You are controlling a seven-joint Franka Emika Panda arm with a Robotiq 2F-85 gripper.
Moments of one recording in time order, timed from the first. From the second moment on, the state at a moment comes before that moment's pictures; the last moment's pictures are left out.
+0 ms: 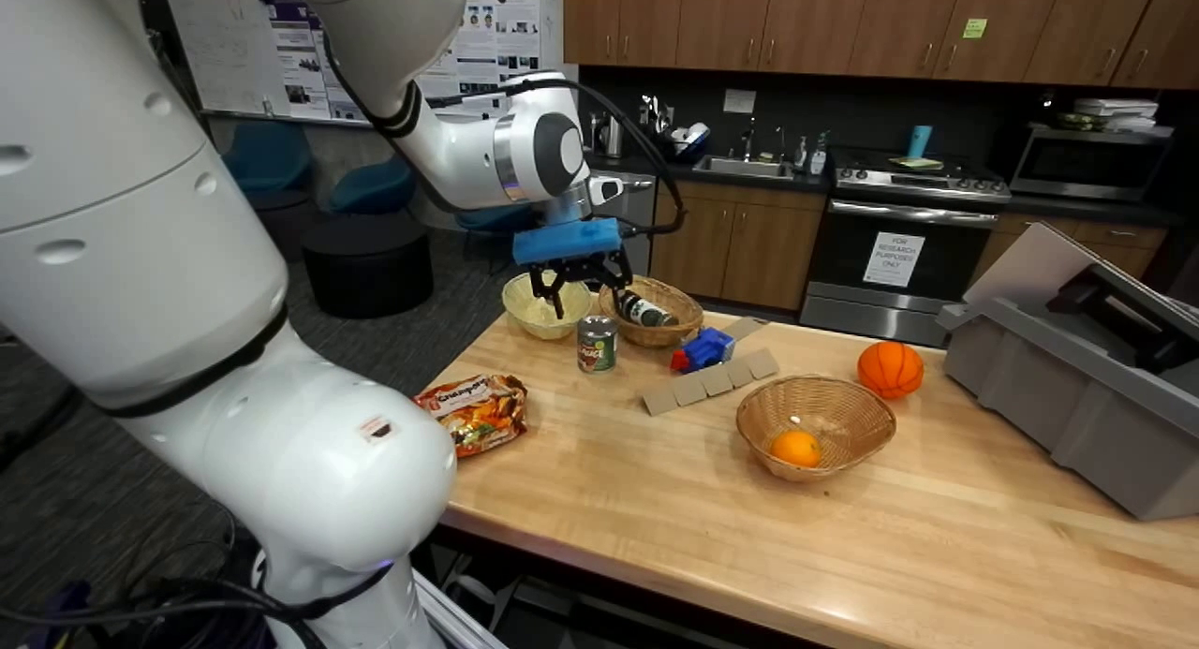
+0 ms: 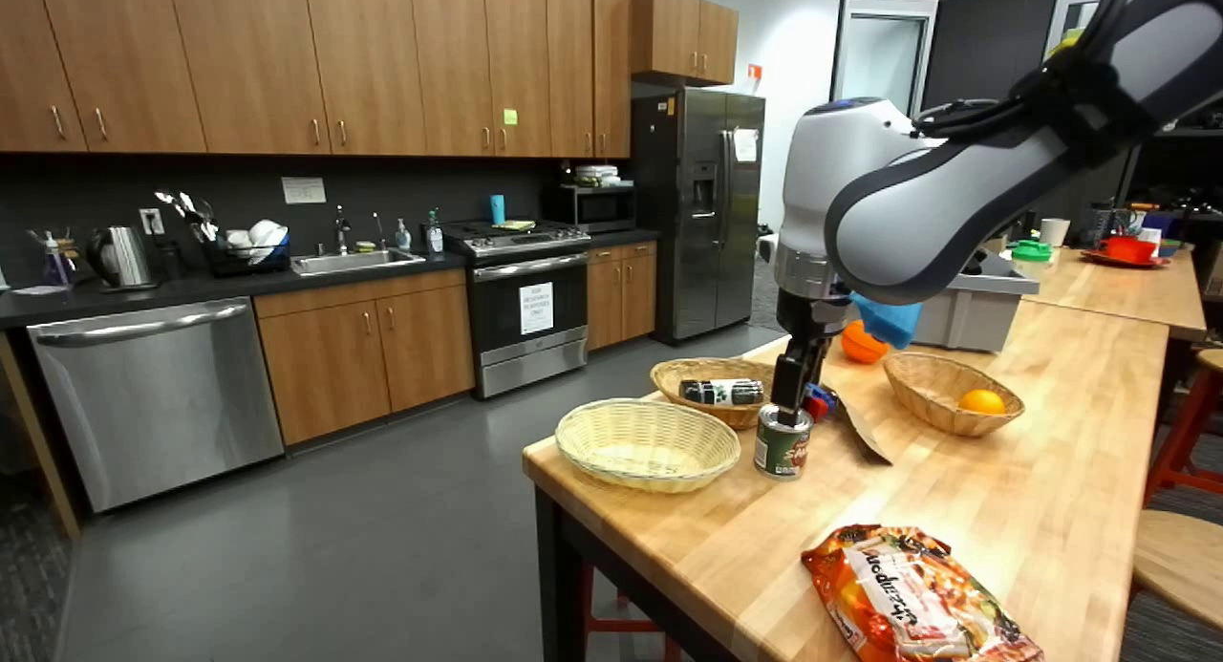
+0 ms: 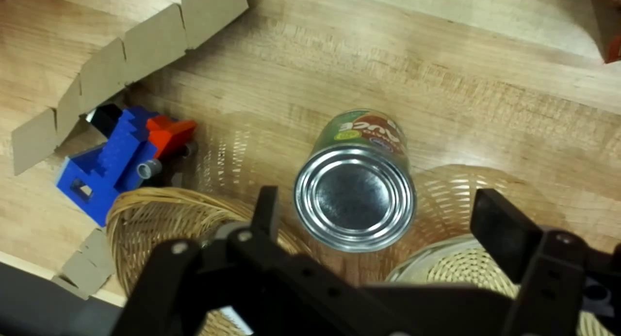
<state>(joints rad) 0.08 -0.27 0.10 -2.55 -0.24 2.42 -0.15</state>
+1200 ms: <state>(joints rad) 0.11 -0.18 0.10 -2.55 -0.20 2.43 -0.15</state>
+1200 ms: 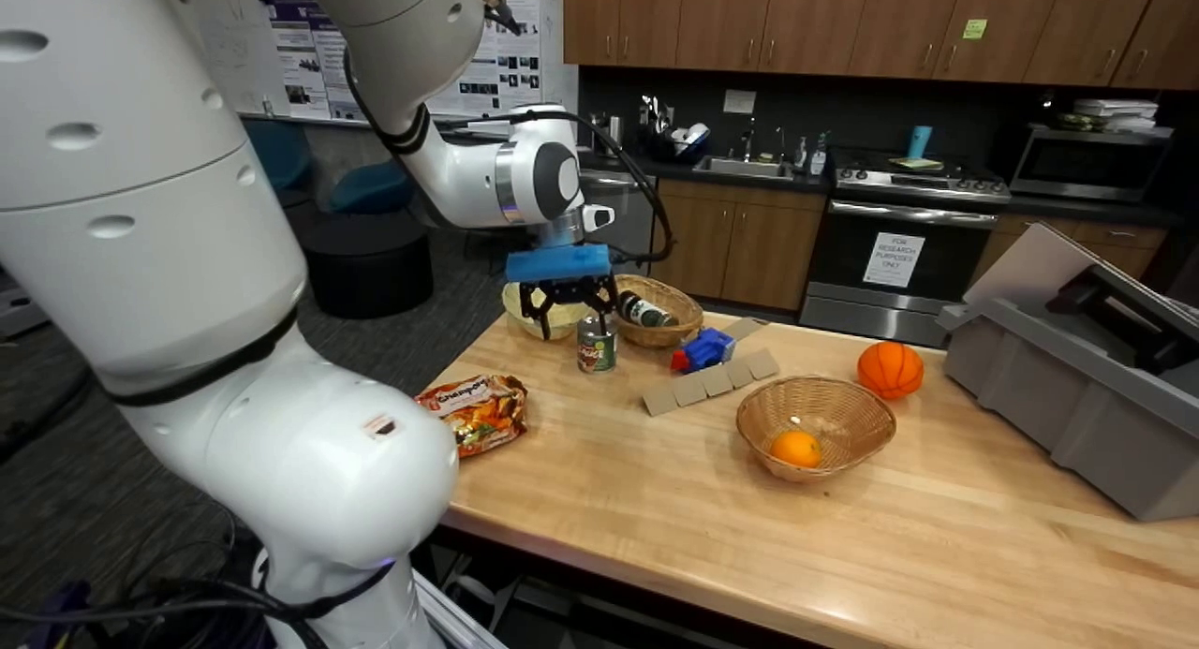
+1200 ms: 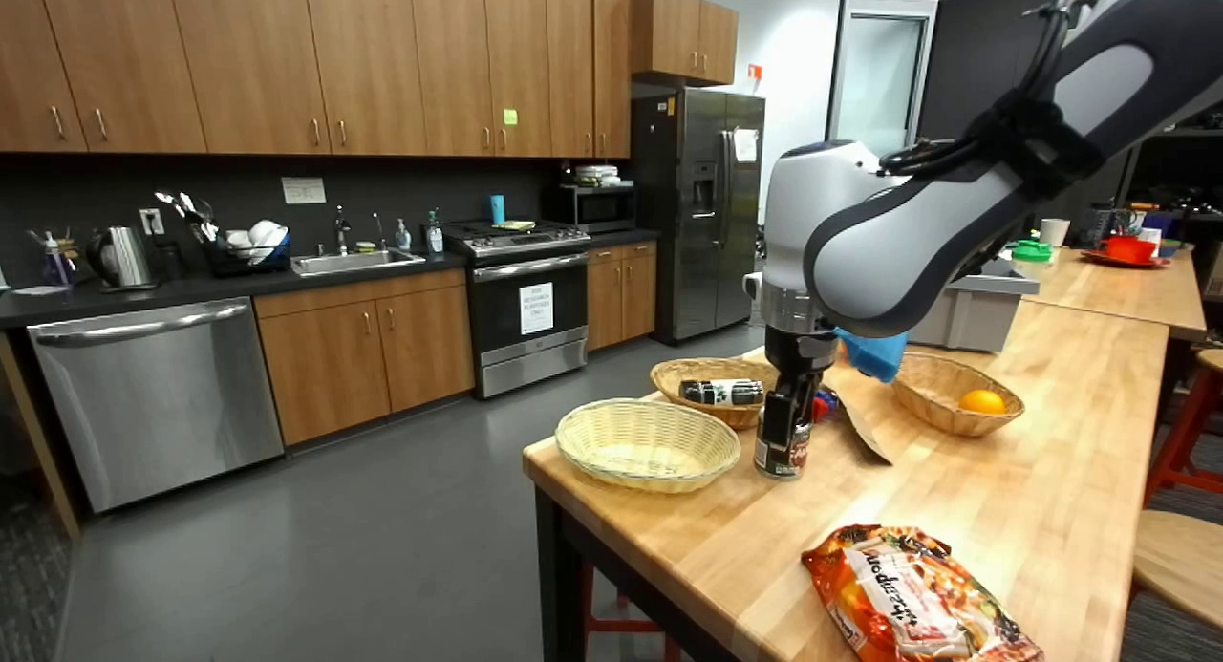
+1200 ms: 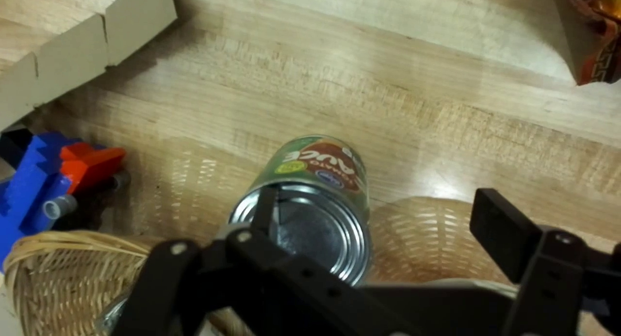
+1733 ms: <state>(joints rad) 0.08 -0.18 0.09 -2.55 -0.22 2.43 -0.15</state>
